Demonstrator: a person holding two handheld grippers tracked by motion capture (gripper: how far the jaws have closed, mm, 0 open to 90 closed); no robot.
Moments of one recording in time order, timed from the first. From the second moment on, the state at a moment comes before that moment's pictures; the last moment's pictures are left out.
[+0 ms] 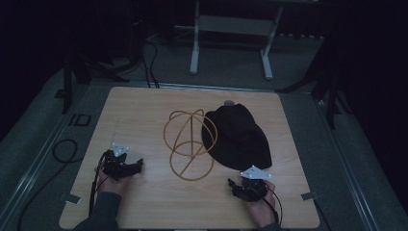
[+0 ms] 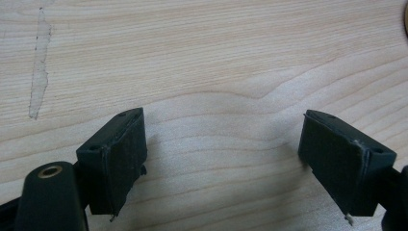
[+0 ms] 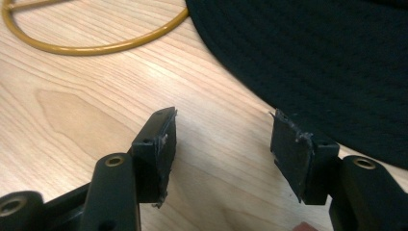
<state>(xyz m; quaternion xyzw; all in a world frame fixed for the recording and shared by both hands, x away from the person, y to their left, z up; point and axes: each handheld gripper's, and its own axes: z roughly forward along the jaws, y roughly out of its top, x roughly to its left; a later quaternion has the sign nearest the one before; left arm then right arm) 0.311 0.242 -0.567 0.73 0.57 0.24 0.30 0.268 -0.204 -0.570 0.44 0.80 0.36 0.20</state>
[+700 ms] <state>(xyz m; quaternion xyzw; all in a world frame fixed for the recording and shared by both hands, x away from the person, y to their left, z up) 0.311 0.242 -0.567 0.73 0.57 0.24 0.30 0.279 -0.206 -0.558 0.43 0.82 0.33 0.18</state>
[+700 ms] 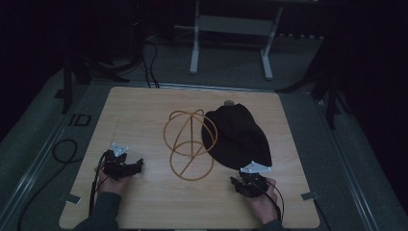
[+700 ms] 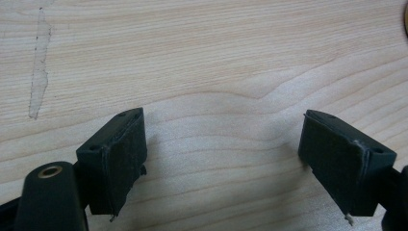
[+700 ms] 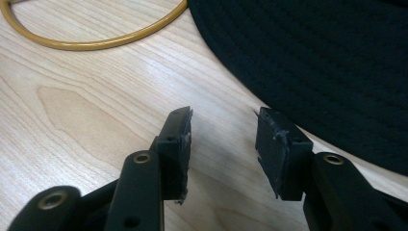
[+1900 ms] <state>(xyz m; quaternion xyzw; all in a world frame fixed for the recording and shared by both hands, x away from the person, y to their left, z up) 0.311 0.242 -0.567 0.73 0.57 0.24 0.30 0.326 -0.230 -0.473 0.40 0.85 0.30 0.18</state>
